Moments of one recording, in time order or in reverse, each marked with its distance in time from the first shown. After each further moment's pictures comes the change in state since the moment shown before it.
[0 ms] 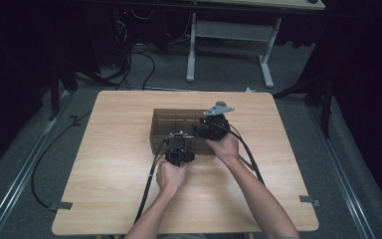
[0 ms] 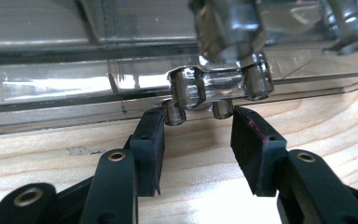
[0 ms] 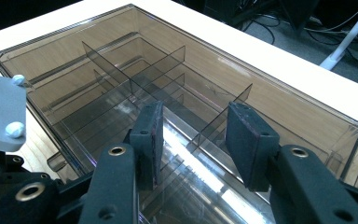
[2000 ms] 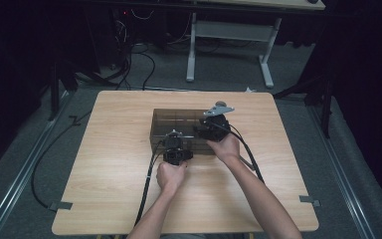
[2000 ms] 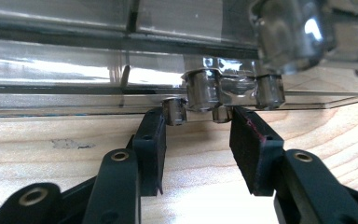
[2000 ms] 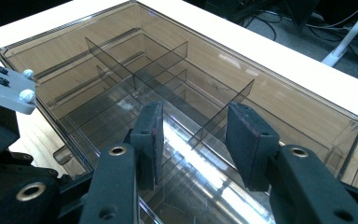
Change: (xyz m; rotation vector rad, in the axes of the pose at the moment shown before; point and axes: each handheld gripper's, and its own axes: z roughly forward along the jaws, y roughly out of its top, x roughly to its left) left arm 0.006 0.009 0.003 0.035 -0.016 -0.148; right arm 0.001 0.000 -0.003 0.016 0.005 0.001
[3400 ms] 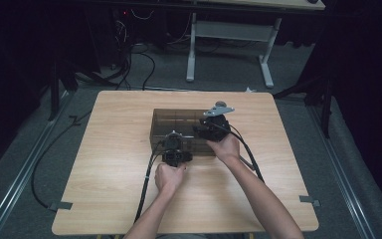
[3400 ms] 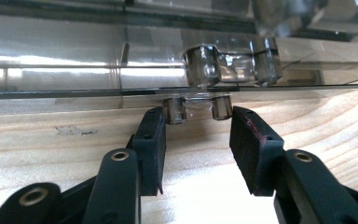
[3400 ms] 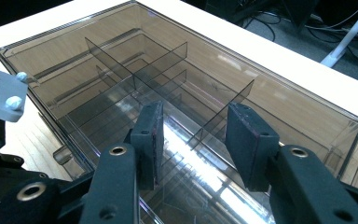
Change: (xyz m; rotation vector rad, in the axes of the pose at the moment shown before) left arm 0.003 -0.002 -0.007 0.042 -0.008 0.031; right arm 0.001 -0.001 0.000 -0.004 -0.004 -0.001
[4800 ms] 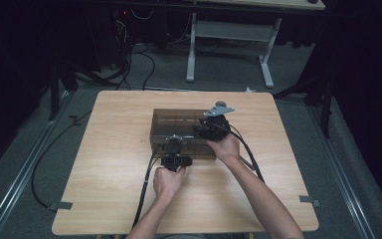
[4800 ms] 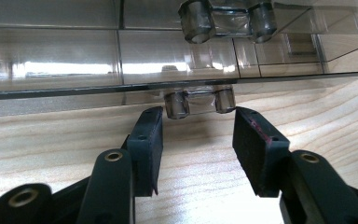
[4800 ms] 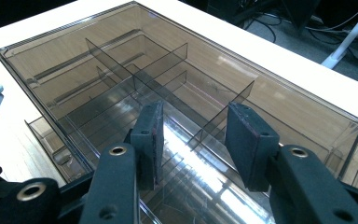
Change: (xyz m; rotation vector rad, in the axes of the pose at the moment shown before) left arm 0.005 -0.009 -0.011 0.011 0.001 0.050; right arm -0.001 0.000 0.000 -0.005 0.003 -0.001
